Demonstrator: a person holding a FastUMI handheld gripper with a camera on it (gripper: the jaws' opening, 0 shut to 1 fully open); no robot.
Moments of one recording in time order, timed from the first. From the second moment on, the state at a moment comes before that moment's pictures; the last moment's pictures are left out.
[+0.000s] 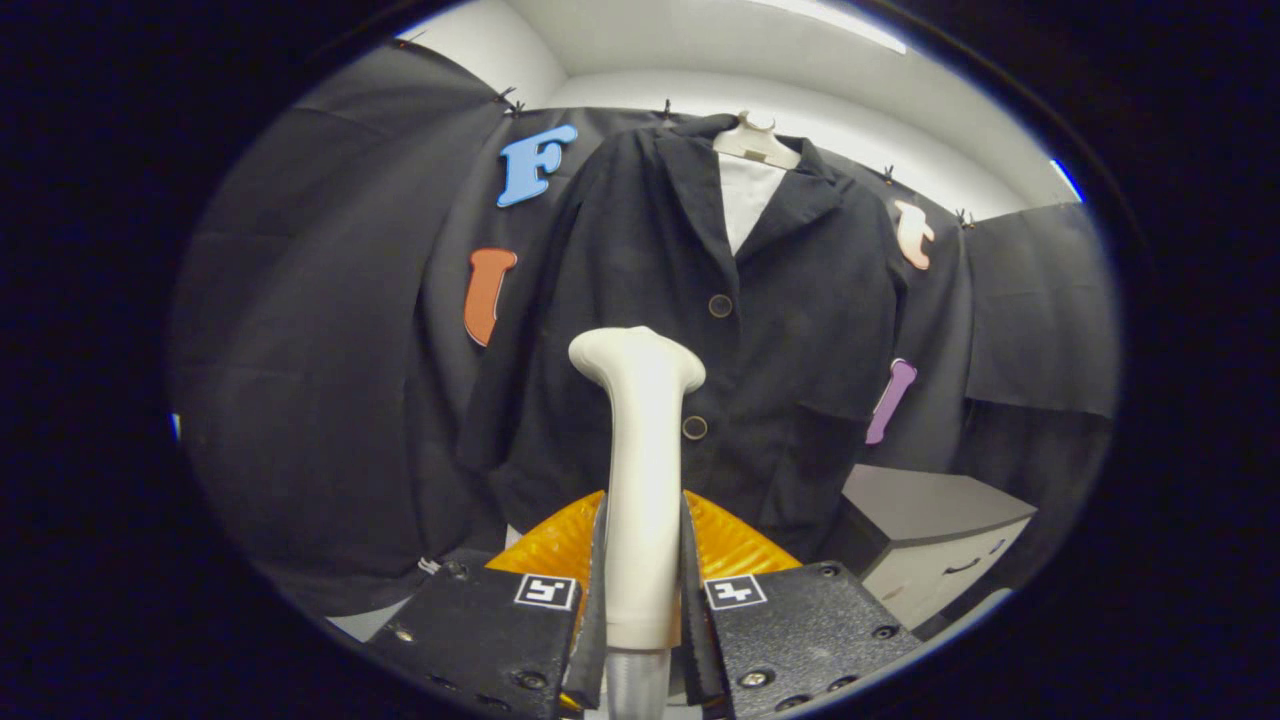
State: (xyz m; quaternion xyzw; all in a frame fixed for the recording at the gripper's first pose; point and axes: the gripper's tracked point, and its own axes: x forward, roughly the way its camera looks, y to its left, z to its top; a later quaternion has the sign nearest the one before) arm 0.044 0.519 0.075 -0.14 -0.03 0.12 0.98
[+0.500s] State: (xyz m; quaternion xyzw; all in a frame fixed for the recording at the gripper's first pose) arm 0.031 0.510 0.019 -0.16 0.02 0.13 0.98
